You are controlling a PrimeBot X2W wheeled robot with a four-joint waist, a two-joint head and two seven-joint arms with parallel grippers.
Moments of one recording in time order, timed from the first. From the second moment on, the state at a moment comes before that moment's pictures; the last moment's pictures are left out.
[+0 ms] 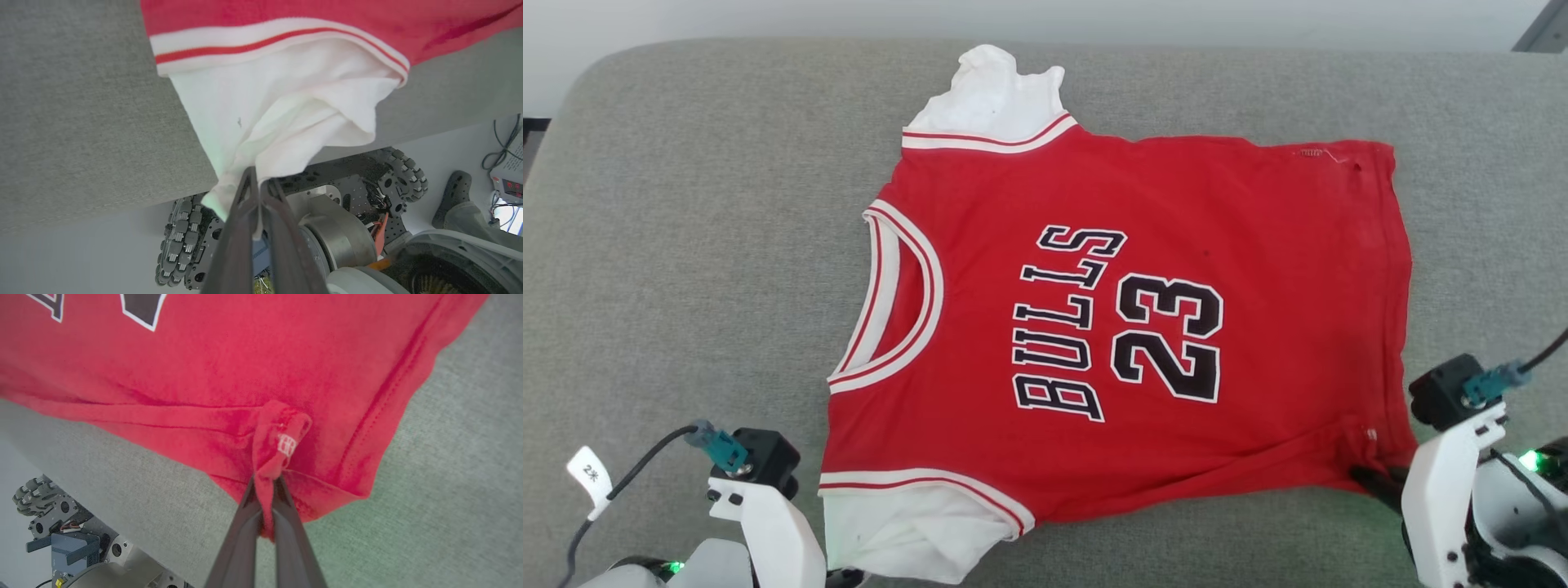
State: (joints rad) left arm -0.29 1.01 -0.88 -0.33 -1.31 0.40 0.60; right arm -0.11 -0.57 0.25 -0.07 0.68 0.13 0.82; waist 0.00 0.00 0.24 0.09
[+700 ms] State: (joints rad) left arm -0.69 1.04 -0.75 -0.21 -1.11 0.23 0.64; right arm -0.22 -0.37 0.03 -0.16 0.52 0.13 0.81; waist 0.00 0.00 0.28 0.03
